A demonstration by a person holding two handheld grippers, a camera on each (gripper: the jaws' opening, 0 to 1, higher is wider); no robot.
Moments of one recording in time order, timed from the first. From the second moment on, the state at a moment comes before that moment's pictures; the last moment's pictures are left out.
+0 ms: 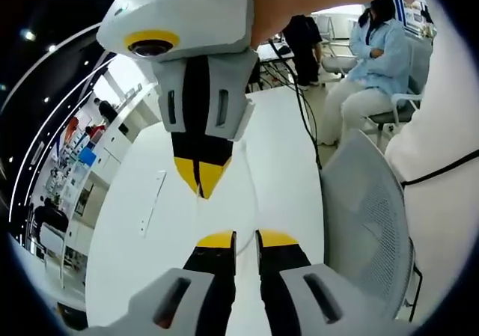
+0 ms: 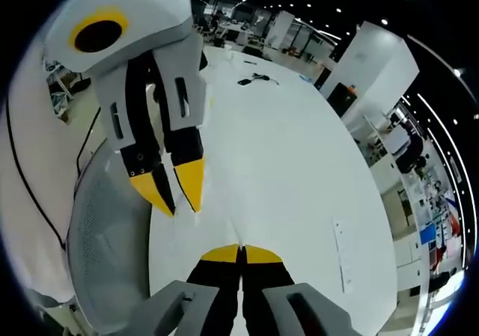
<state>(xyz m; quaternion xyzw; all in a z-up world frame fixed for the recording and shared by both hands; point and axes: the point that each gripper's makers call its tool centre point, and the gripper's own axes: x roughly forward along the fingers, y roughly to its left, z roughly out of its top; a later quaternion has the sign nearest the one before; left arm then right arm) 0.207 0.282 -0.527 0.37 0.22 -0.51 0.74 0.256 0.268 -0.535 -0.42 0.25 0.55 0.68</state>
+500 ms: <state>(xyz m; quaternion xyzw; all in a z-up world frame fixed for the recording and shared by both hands) 0.210 0.295 -0.512 0.32 0.21 -0.50 0.78 0.267 0.258 -0.535 -0.43 0.25 0.54 0.68</state>
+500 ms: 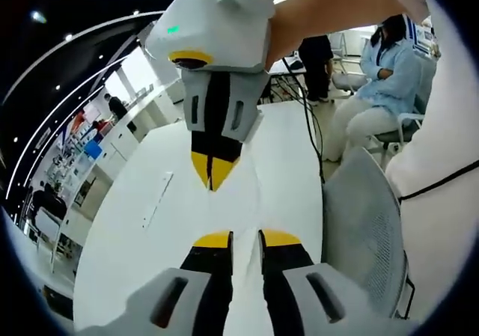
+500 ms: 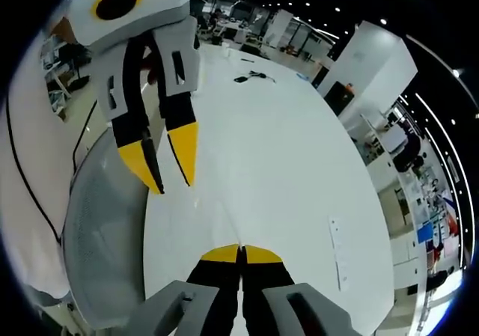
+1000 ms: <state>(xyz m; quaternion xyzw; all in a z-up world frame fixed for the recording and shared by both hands) 0.224 0.328 -0.505 0.25 0.21 -0.46 0.83 0.288 0.237 -0.533 -0.44 0.26 0.52 0.69</state>
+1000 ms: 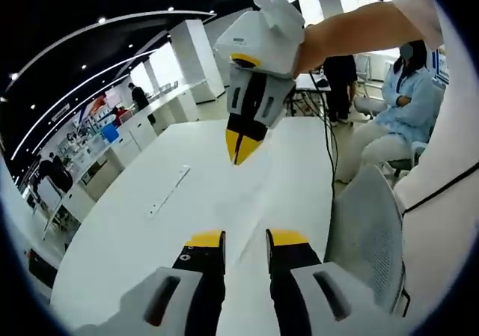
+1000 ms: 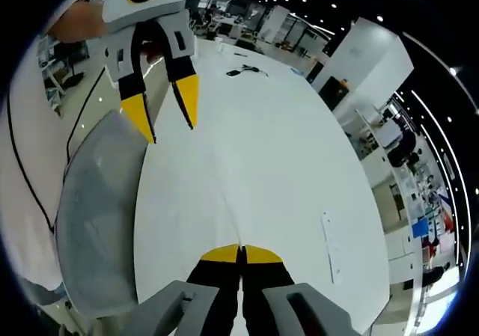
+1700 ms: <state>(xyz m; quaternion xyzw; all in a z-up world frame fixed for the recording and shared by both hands) 0.224 0.356 -0.526 0.18 0.23 -0.42 0.86 0.326 0.229 -0.538 -0.46 0.25 0.50 0.69</state>
